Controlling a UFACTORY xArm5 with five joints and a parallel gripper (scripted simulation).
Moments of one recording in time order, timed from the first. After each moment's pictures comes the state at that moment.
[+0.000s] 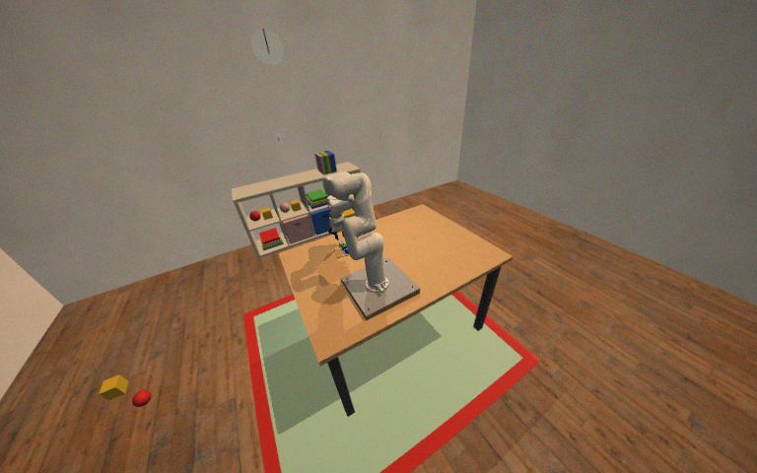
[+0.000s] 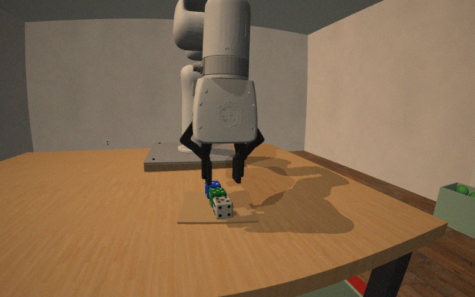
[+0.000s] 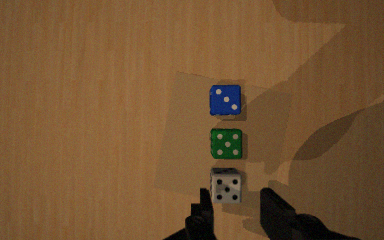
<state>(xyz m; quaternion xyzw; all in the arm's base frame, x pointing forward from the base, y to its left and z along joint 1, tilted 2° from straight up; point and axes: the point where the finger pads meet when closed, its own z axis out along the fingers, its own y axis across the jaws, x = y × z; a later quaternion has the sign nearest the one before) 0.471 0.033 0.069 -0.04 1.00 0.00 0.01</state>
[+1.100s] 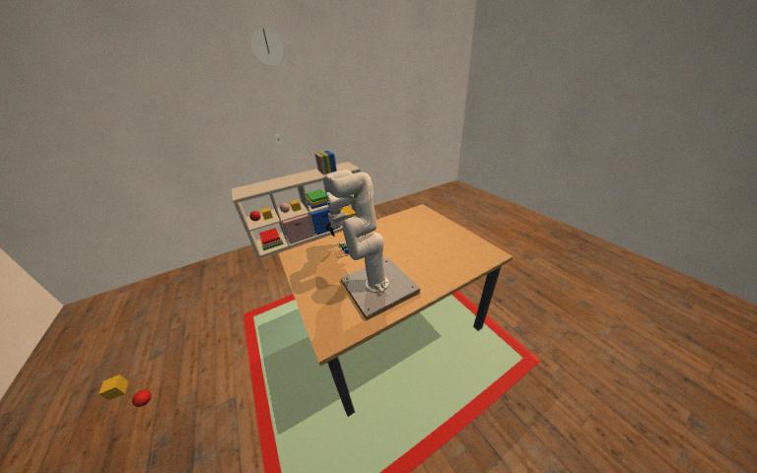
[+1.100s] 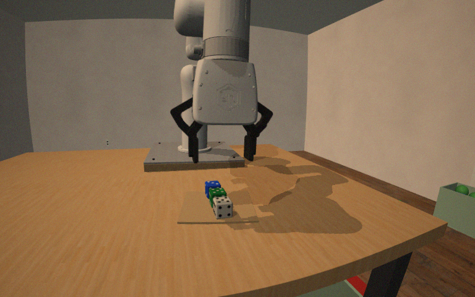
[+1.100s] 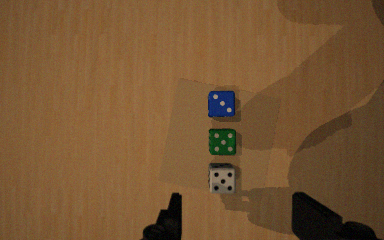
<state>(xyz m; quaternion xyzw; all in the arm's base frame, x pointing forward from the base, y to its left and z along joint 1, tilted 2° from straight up) 0.470 0.033 0.097 -0.04 1.00 0.00 0.01</state>
